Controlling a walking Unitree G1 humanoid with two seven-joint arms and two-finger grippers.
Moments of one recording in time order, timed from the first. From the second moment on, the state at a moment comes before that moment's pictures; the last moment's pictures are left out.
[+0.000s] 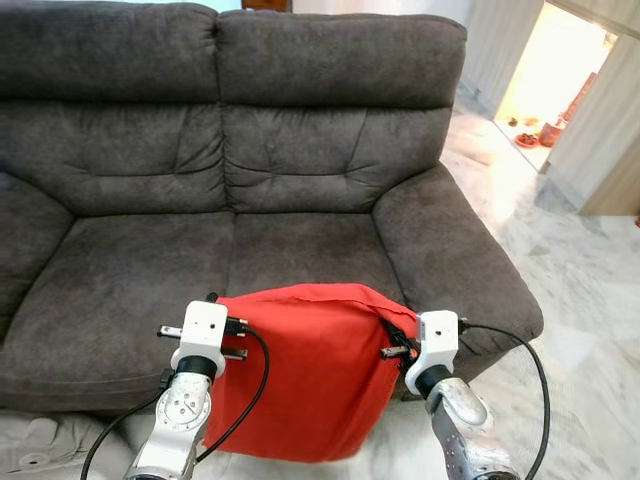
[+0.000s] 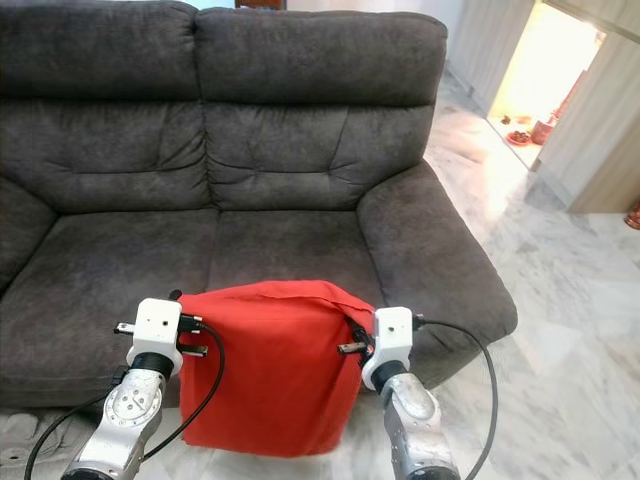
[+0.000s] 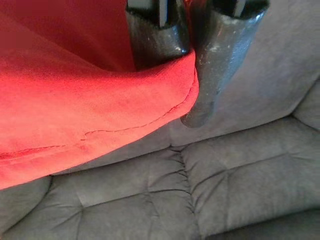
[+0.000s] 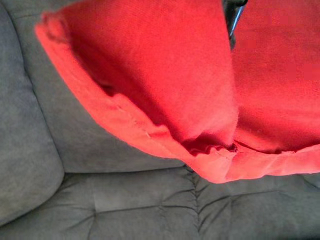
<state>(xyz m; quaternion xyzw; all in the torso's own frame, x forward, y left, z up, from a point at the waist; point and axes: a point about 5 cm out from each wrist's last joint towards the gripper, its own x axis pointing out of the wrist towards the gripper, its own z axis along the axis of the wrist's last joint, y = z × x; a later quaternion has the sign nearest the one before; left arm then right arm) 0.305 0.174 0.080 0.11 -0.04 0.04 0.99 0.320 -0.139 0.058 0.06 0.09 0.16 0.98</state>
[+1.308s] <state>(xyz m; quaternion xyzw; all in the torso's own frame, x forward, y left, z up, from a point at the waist) 0.299 0.175 0.073 0.09 -0.02 0.02 1.00 0.319 -0.137 0.063 0.07 0.06 0.18 0.98</state>
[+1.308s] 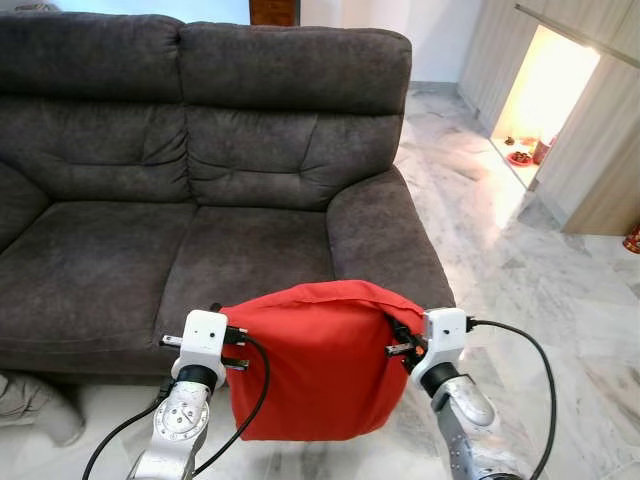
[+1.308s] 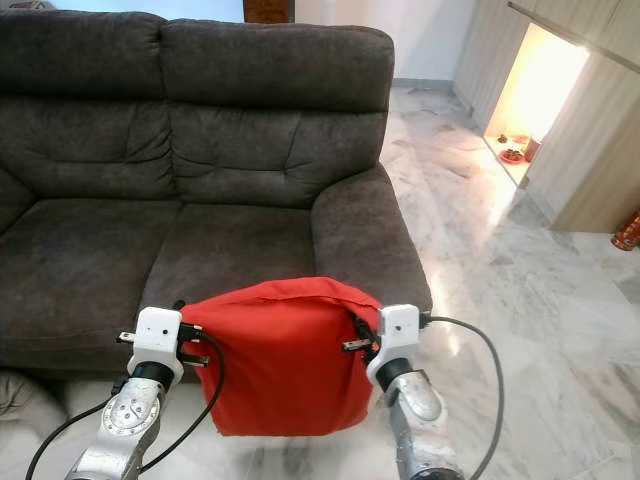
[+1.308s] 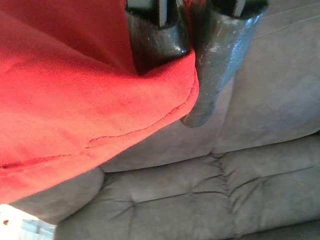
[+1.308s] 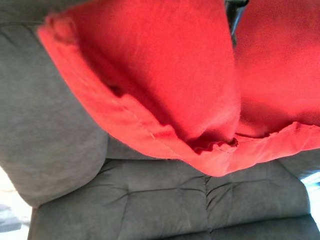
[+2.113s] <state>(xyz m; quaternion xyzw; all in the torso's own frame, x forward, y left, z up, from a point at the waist) 0.302 0.175 0.095 0.08 -0.07 0.02 0.99 0.325 -0.136 0.095 0.10 -0.05 0.16 0.98</state>
